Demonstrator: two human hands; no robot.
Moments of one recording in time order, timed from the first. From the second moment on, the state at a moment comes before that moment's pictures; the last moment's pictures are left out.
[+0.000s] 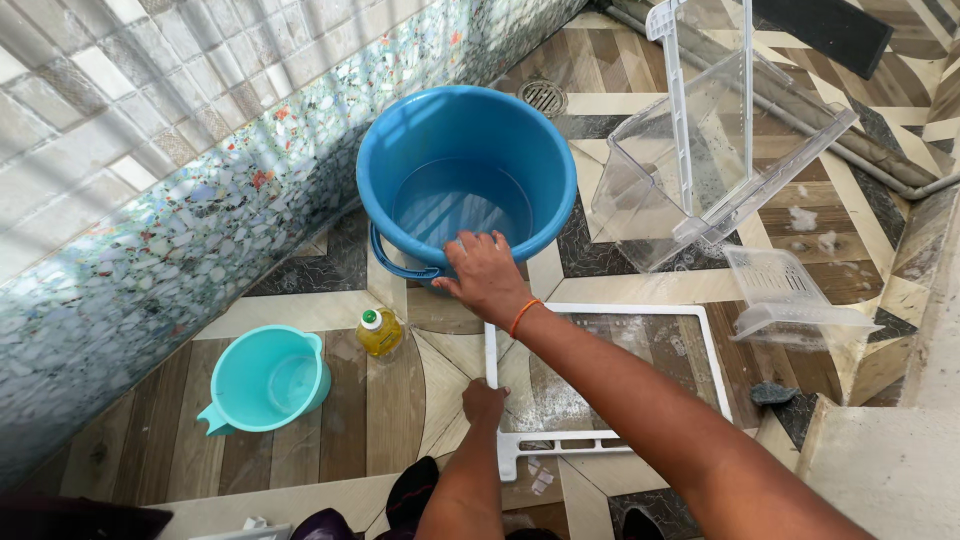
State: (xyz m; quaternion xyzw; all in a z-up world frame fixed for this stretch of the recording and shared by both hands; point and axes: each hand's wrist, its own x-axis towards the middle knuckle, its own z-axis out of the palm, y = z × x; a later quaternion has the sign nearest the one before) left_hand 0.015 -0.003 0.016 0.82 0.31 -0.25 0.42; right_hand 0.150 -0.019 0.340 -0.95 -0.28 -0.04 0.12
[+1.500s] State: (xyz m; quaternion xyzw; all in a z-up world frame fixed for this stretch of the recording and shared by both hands) left_hand 0.090 0.320 0.149 0.85 0.11 -0.50 -0.14; right_hand 0.136 -0.021 0.319 -0.98 -0.22 0.01 0.00
